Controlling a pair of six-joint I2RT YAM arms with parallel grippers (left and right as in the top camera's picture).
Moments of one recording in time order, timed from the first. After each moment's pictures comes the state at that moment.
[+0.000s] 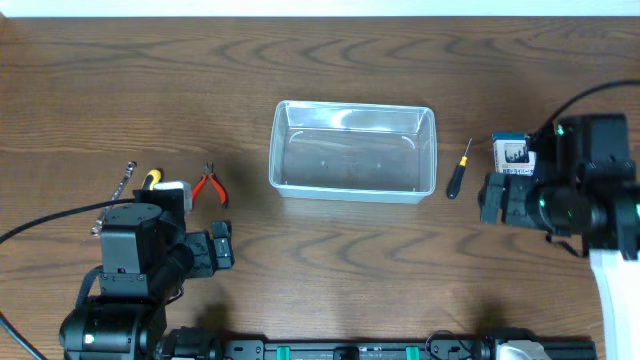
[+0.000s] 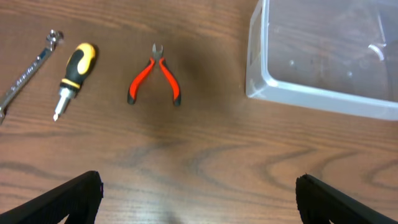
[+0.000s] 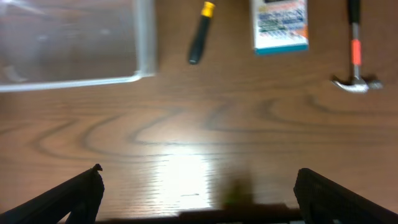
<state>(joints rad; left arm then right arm) -0.07 0.69 0.94 -1.13 0.07 -0.16 0.04 1.19 1.43 -1.47 -0.01 0.21</state>
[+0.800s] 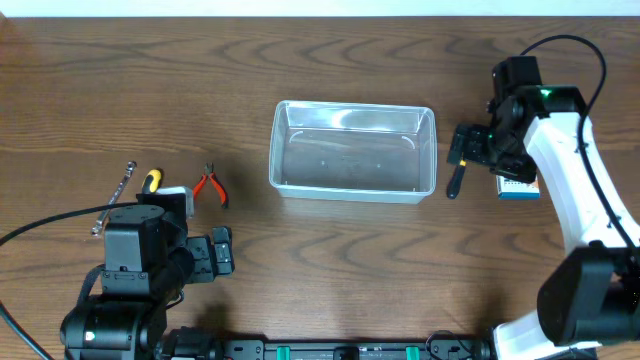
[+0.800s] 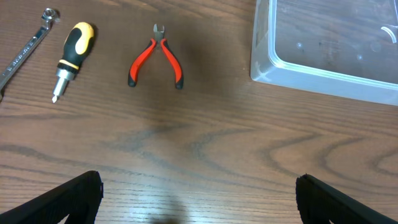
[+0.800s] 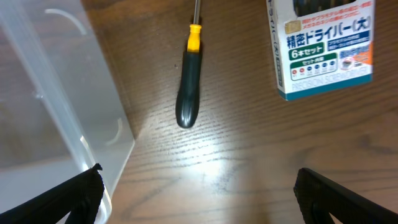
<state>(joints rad) -0.07 0.70 0.94 -1.18 0.07 -0.16 0.04 1.72 1.43 -1.19 0.01 0.36</state>
